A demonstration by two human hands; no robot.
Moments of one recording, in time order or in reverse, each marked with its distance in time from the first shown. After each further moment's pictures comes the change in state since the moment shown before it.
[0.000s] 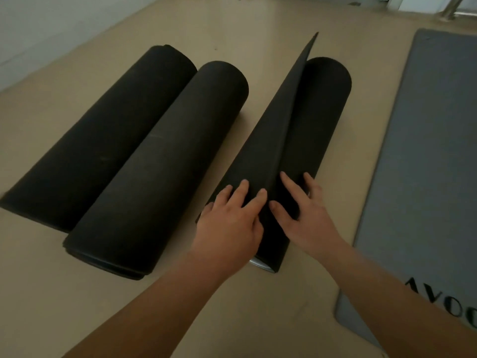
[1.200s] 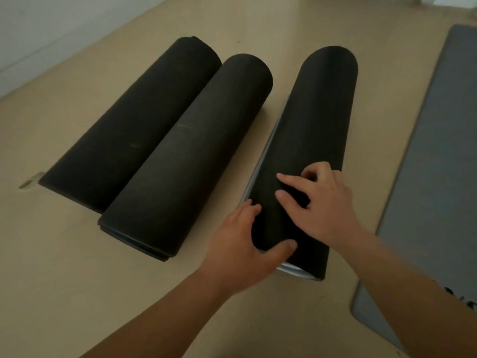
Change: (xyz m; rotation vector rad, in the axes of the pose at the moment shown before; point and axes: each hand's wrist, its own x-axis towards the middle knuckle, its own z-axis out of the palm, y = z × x) left_hand -0.056 -0.021 0.016 -0.540 0.043 -0.146; right_hand 0.002 -0.036 0.001 -0.479 0.104 -0.285
